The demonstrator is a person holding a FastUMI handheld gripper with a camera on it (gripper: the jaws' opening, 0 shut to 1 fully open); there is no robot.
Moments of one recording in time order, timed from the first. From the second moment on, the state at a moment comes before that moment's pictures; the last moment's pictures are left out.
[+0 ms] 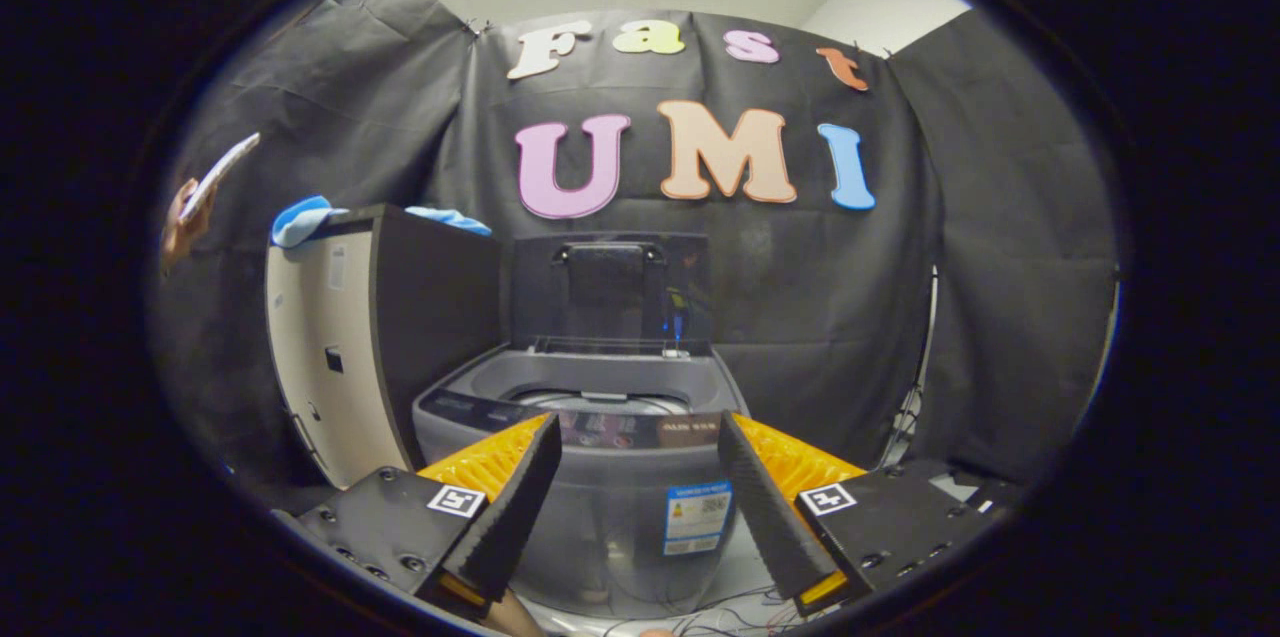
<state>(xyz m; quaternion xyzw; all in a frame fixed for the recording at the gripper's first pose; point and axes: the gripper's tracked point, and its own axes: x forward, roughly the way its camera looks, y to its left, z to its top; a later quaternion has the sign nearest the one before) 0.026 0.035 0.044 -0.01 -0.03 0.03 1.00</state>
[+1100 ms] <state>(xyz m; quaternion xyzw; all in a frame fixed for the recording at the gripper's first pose) 0.177 0.382 0.299 -0.04 -0.04 0.28 0.96</state>
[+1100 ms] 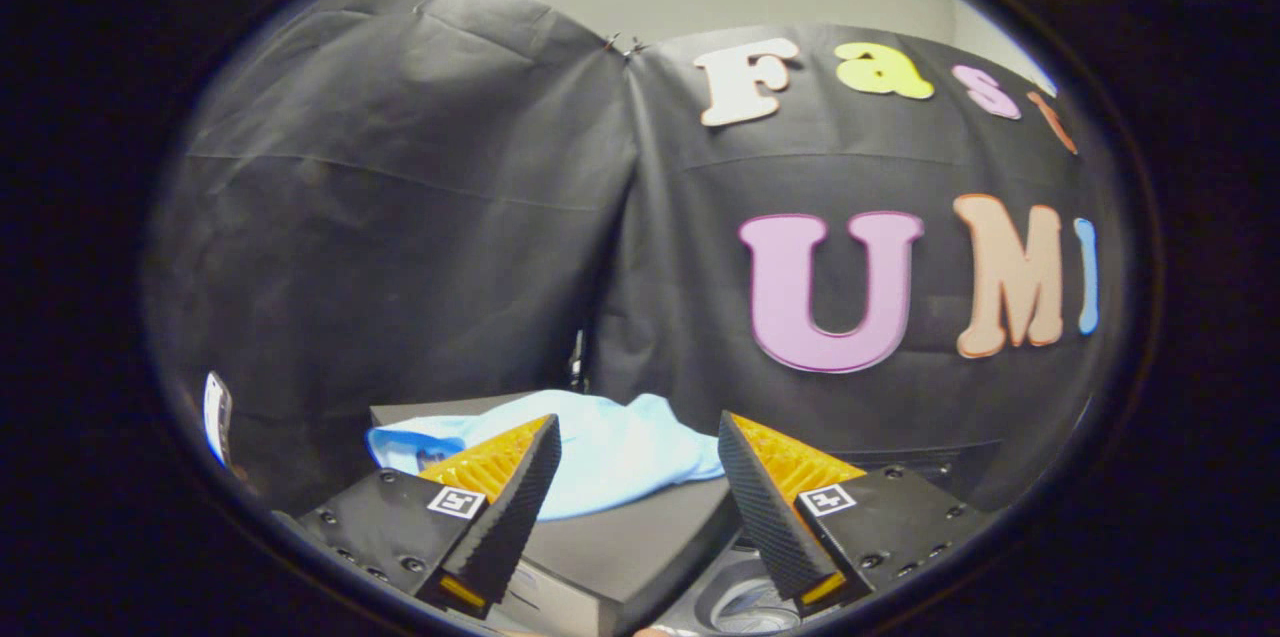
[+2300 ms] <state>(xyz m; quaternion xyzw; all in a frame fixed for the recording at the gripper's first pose) 0.214 0.496 0.178 -0.08 0.24 0.32 0.91</state>
